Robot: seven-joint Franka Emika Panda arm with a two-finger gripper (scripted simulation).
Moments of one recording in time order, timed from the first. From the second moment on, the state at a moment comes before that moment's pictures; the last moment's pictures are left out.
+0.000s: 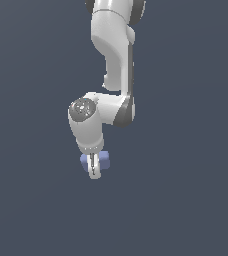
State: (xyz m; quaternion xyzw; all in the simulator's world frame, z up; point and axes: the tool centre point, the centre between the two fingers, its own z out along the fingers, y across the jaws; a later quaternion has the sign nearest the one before) arm 0.061 -0.080 0.095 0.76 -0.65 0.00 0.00
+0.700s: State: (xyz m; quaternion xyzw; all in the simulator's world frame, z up) arm 0.052 -0.066 0.098 0.76 -0.65 0.00 0.00
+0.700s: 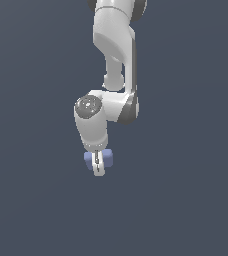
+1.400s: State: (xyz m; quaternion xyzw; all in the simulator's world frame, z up) arm -0.005 0.035 0.115 0.76 -0.65 0.00 0.00
